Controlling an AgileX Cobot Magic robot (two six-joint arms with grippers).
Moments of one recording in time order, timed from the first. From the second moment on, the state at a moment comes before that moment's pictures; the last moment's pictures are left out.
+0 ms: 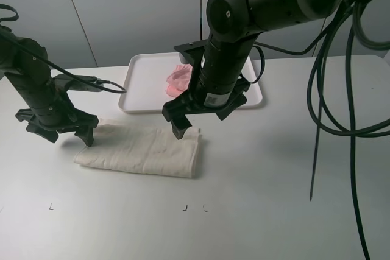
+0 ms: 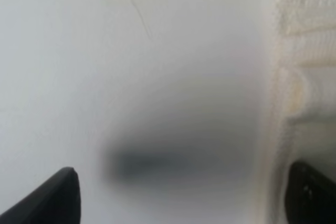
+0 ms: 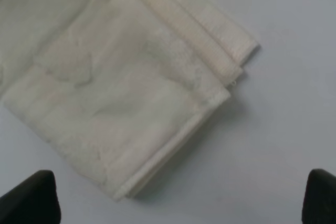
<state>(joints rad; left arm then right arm) -0.17 1.97 -1.04 0.11 0.64 -0.15 0.73 1.94 -1.30 0.12 0.80 0.11</state>
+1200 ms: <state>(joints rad) -0.17 2.01 -1.05 0.11 0.65 -0.18 0.73 1.97 -1.30 0.12 0.79 0.14</state>
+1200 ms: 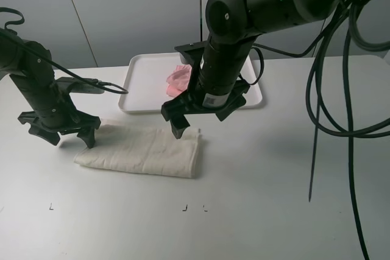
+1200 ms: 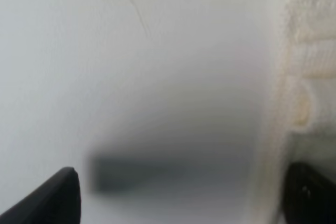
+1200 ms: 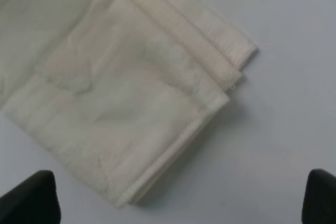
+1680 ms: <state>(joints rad) -0.17 2.01 -1.05 0.11 0.65 -0.18 0.73 2.10 -1.30 0.24 0.75 0.14</state>
